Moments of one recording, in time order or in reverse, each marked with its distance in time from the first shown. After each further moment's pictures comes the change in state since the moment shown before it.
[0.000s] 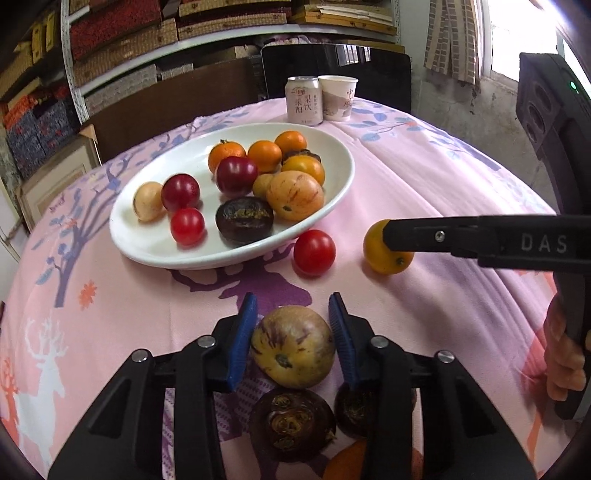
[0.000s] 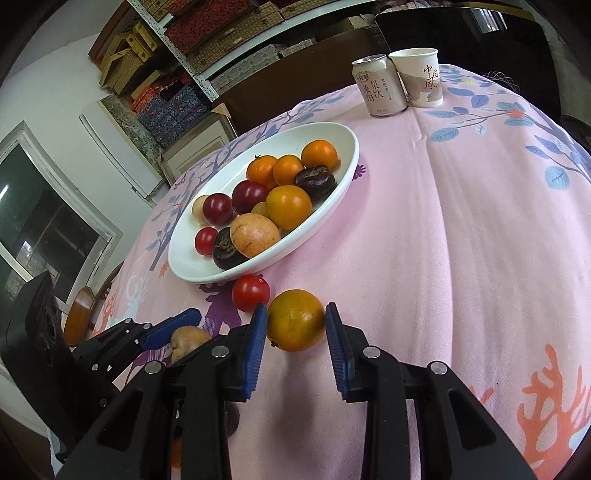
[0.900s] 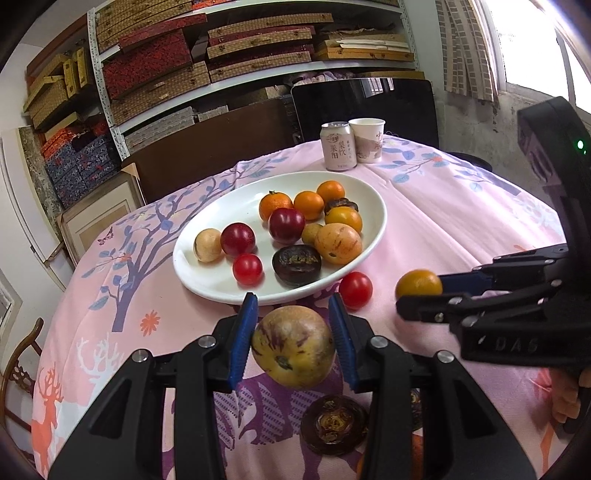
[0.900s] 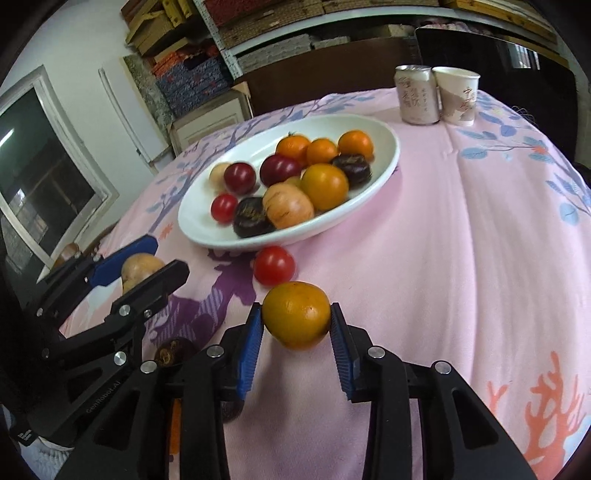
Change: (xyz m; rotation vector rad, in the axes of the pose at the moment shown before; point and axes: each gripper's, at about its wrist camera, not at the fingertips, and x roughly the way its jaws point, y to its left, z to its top) left arm -0.038 0.008 0.004 0.007 -0.149 0.159; right arm 0.004 0.030 -0.013 -0.167 0.015 -0.056
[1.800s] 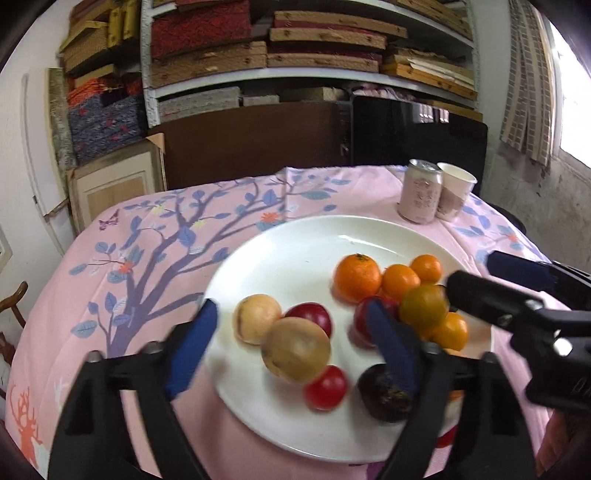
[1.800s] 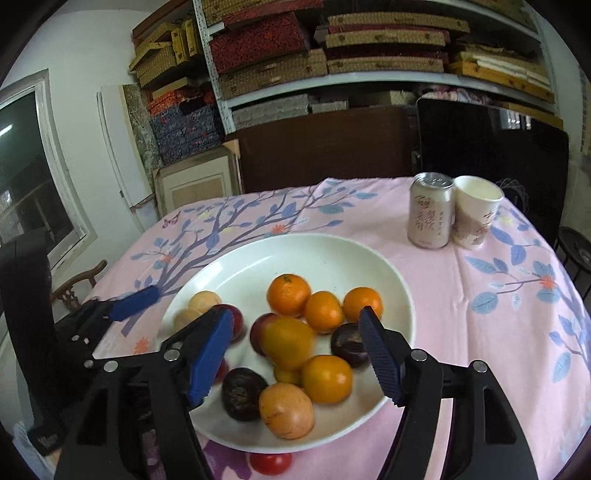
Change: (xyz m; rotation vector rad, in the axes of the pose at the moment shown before) left arm 0.095 0.084 0.066 -0.245 0.000 0.049; right arm 0.020 0.021 0.107 -0.083 -0.230 -0.121
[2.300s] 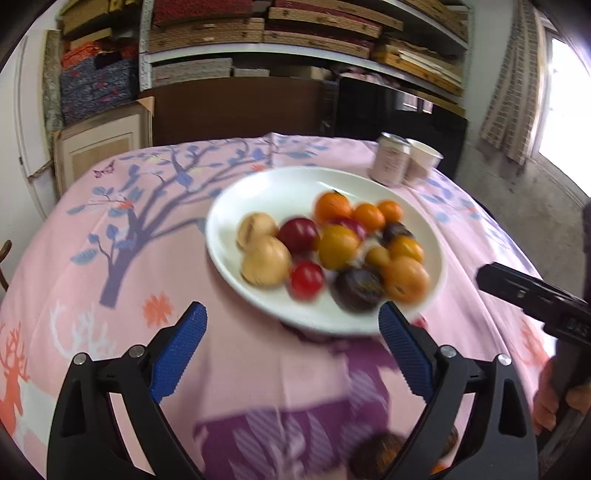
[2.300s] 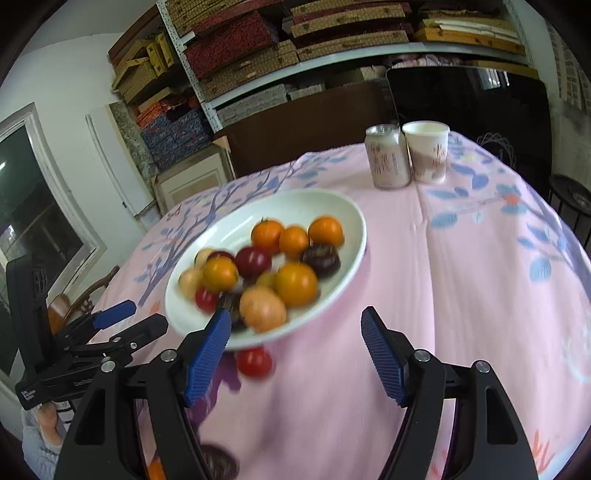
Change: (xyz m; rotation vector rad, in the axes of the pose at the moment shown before) left arm -0.062 0.016 -0.055 -0.041 0.117 -0.161; right arm -0.054 -0.035 -0.061 0.144 0.066 0.062
